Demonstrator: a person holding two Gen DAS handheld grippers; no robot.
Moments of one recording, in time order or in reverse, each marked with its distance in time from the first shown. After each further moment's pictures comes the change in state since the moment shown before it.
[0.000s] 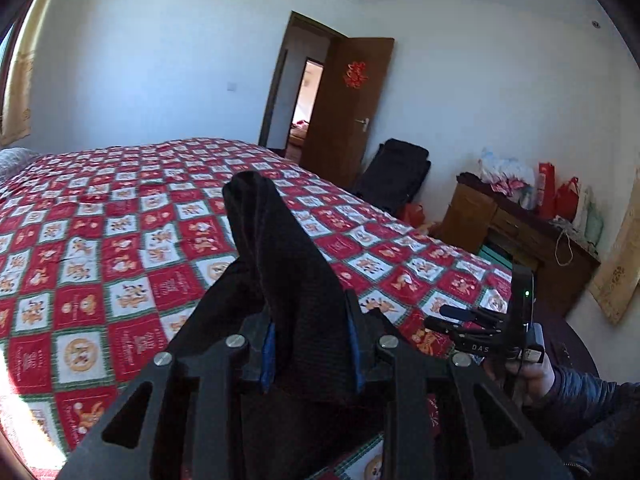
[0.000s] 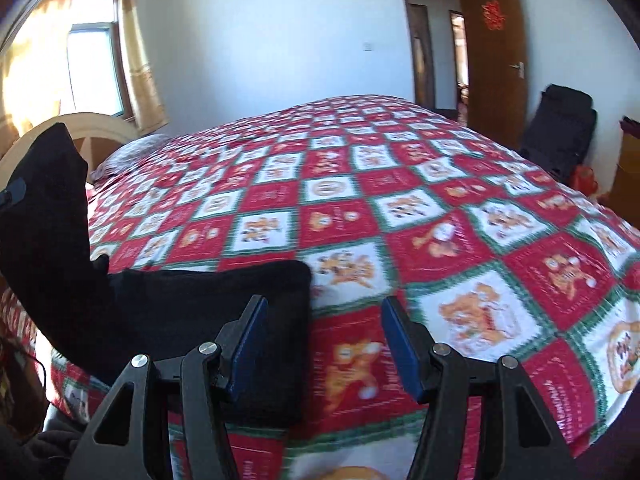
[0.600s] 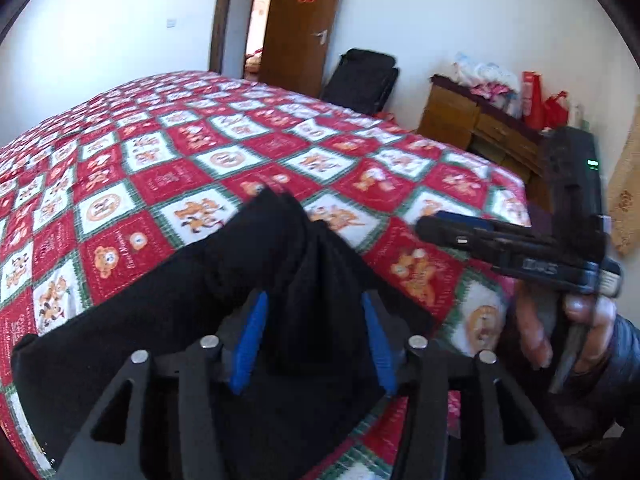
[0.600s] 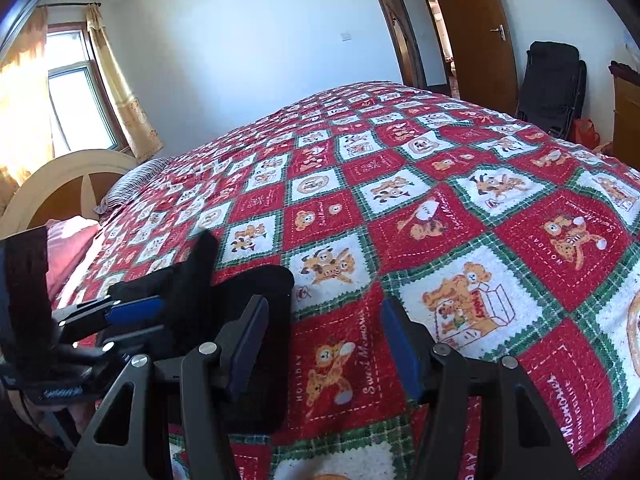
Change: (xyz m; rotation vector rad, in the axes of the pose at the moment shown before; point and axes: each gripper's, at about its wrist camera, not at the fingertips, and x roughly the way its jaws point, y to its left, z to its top) left arm 0.113 -0.067 -0.055 0.130 0.270 -0.091; right arm 0.006 -0.028 0.001 0.144 0.018 0.080
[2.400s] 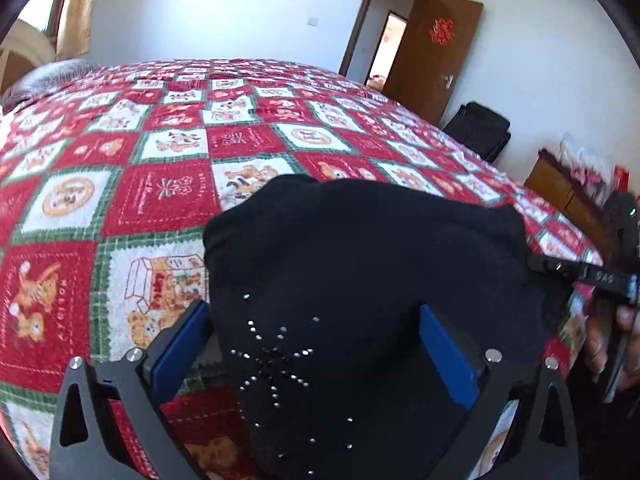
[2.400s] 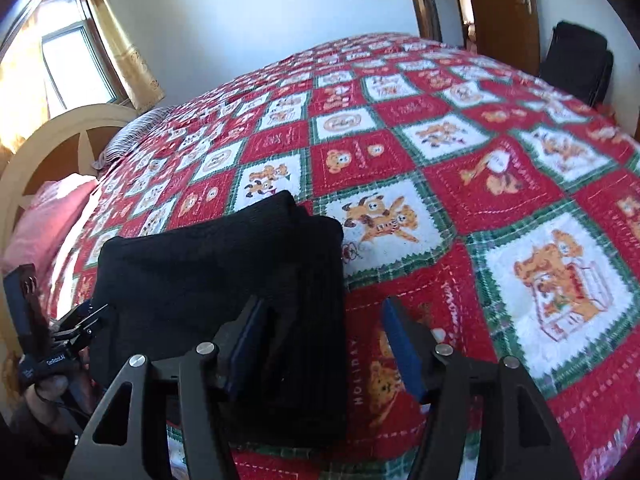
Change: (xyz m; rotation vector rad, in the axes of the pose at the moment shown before) left arm -0.040 0.129 -0.091 -0.364 -0.112 0.276; right arm 0.059 0.029 -0.007 -0.036 0.210 0.025
